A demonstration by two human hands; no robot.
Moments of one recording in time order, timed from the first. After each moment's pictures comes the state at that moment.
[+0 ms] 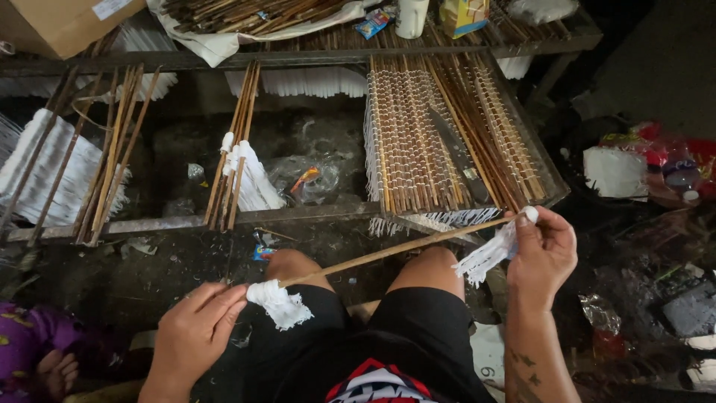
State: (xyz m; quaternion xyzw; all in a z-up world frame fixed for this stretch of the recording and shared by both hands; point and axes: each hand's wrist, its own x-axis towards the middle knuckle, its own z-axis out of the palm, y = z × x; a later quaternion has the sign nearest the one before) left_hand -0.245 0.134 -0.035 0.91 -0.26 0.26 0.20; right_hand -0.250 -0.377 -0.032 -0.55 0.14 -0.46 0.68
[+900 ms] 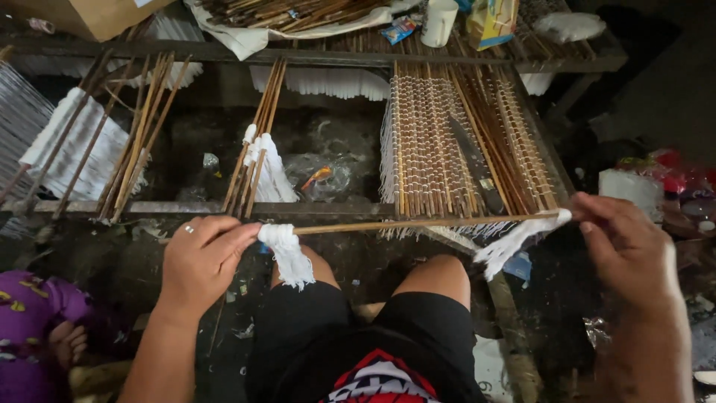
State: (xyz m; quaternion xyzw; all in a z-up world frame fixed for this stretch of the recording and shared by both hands) left_hand -0.188 0.125 0.021 0.84 -0.35 0.37 0.18; right_hand -0.290 -0.444 0.082 -0.93 -0.04 -0.28 0.24
